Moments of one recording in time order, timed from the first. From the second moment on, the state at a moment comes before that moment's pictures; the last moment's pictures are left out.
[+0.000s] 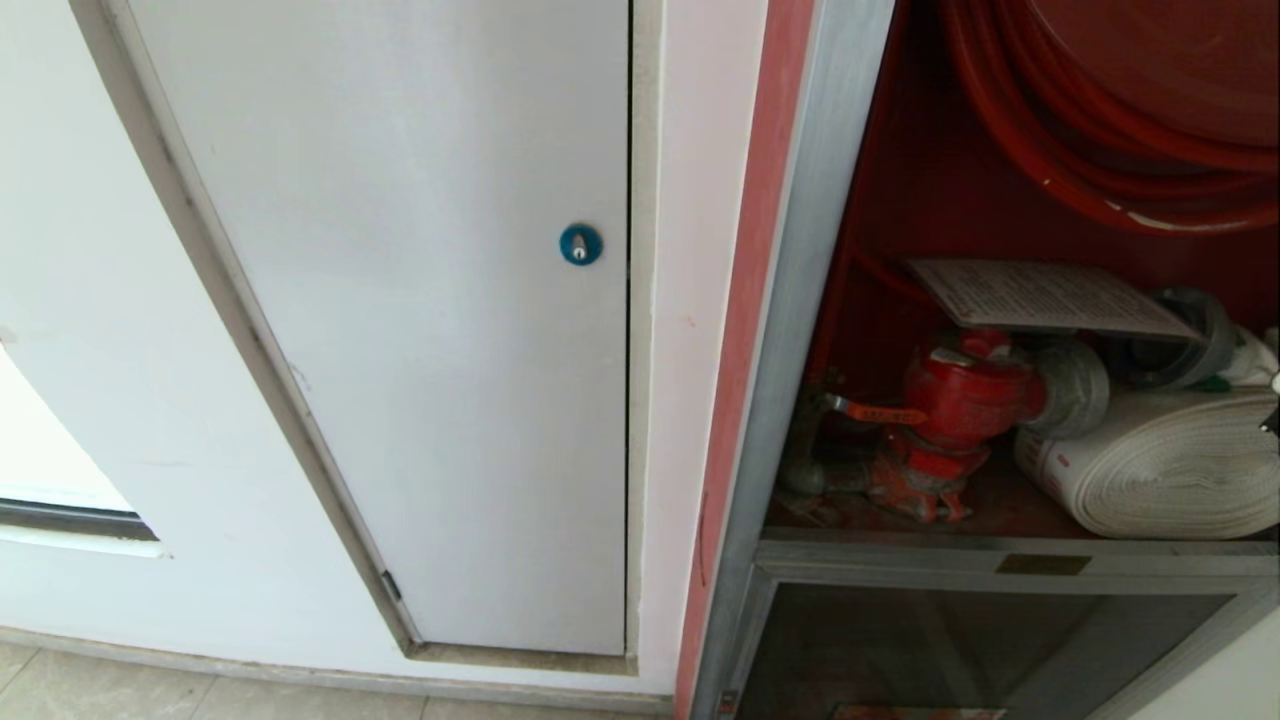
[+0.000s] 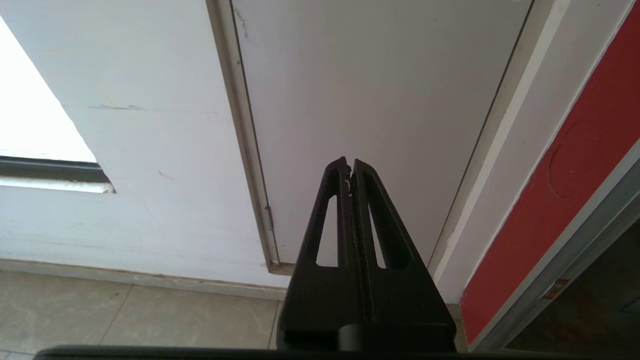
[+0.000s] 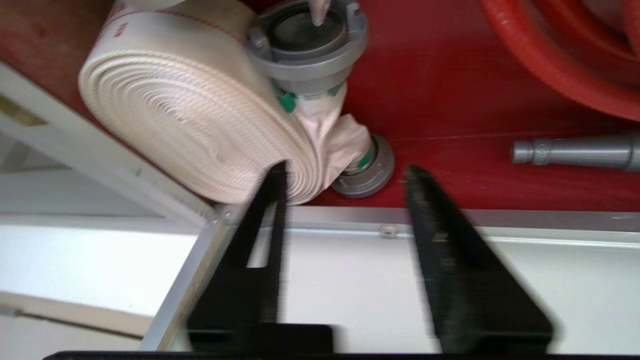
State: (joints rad) left arm 0.01 0.00 0.00 -0.05 0.01 -0.01; right arm -0.27 1.09 -0.70 -0.27 -0.18 -1.26
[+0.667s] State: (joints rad) left arm 0.01 0.00 0.00 -0.05 0.01 -0.01; right arm -0.08 1.18 -0.72 -0.33 -0.35 -1.27
